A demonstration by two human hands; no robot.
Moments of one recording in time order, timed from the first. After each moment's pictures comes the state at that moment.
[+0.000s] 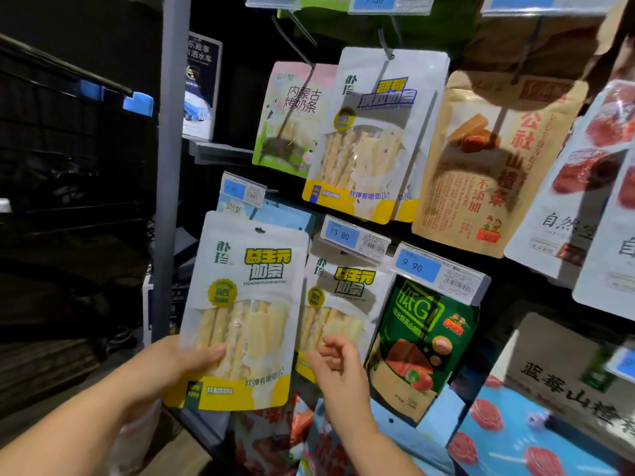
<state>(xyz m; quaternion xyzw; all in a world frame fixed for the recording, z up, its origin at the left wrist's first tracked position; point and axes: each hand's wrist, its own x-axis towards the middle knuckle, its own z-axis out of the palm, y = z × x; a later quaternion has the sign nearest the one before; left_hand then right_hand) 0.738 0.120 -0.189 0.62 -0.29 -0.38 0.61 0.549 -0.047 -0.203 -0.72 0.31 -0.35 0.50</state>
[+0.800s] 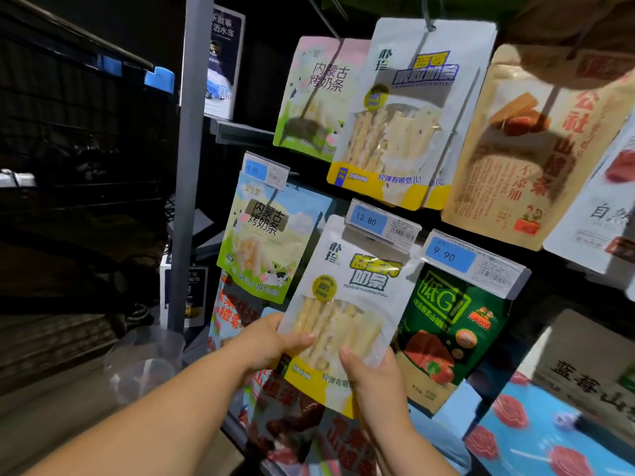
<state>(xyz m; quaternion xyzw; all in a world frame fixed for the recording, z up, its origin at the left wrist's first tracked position) 0.715 0.035 -0.210 0.65 -0.37 -0.38 0.54 0.539 -0.046 -0.211 -0.64 0.32 -0.39 0.58</state>
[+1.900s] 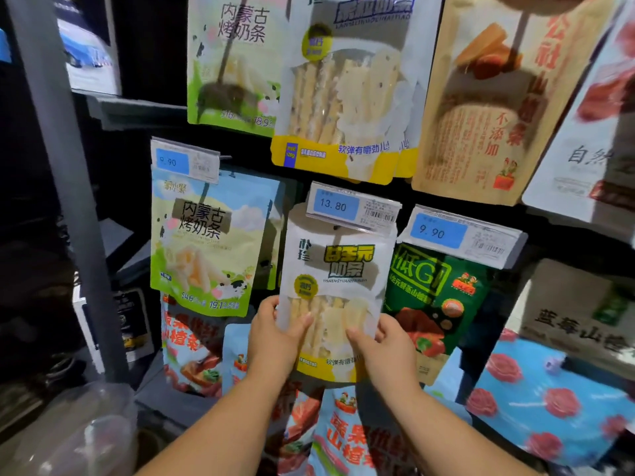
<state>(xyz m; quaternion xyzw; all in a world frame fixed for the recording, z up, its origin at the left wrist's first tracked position) 0.711 -0.053 -0.239 0.72 -0.33 -0.20 0.58 0.553 -0.102 -0.221 -0.66 0.48 -0.43 0.39</state>
